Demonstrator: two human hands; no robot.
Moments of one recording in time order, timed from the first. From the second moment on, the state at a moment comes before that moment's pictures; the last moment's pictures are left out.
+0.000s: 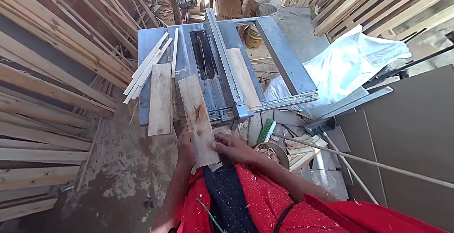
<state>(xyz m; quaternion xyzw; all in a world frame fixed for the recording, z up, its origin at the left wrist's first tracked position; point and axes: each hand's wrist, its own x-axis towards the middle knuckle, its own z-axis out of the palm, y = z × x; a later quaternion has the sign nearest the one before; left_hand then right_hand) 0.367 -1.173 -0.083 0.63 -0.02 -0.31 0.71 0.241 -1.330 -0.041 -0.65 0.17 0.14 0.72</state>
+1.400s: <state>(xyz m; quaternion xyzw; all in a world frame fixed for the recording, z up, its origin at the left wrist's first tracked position) 0.347 -1.161 -0.035 0.63 -0.38 -0.16 0.66 0.235 -1.340 -0.094 -0.05 -0.07 0.25 0.96</state>
